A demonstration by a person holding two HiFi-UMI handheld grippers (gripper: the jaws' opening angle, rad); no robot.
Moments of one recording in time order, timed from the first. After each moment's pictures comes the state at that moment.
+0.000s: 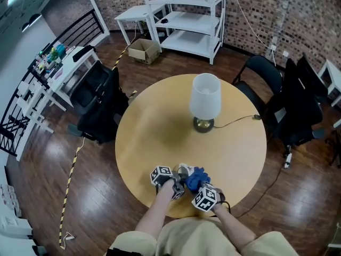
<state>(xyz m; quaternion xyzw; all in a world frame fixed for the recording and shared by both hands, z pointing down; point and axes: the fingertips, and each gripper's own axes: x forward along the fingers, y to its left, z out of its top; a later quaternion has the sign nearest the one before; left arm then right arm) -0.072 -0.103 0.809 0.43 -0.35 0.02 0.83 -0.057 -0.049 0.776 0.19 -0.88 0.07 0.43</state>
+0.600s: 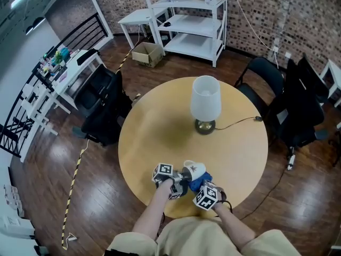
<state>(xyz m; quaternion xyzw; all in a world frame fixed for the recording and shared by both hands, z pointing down) -0.037 -0.114 0.746 0.52 -0.21 0.00 0.83 -0.054 -0.063 0.774 0.19 -0.88 0.06 0.43</state>
